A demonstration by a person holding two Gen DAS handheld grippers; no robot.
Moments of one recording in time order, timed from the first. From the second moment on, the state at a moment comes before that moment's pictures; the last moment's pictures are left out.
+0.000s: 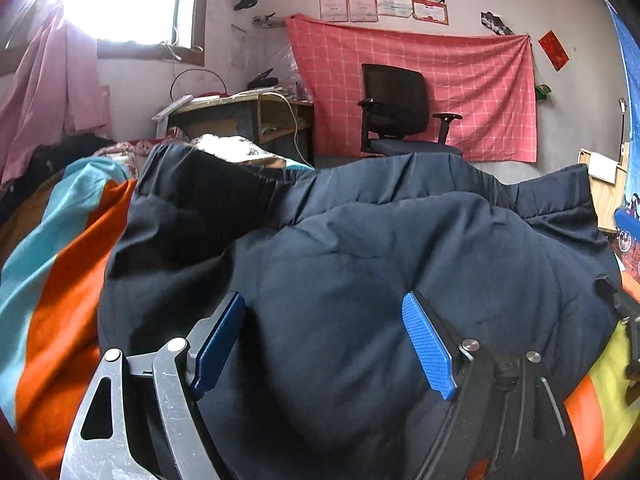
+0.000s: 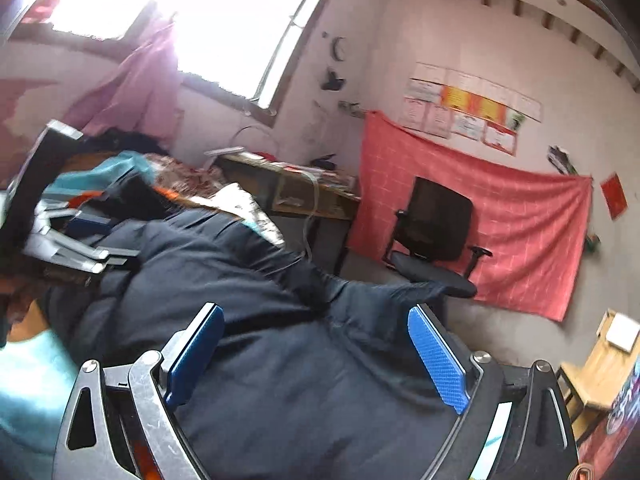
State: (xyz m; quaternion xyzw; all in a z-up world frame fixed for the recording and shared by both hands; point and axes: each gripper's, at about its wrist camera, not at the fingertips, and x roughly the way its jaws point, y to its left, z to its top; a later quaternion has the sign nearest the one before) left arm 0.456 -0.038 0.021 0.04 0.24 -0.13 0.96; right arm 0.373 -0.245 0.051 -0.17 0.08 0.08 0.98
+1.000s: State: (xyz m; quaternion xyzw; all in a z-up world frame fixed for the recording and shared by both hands) left arm 0.550 0.040 0.002 -0.09 0.25 -0.04 0.96; right arm 0.604 -0.276 0.017 -0.03 0.31 0.10 0.95
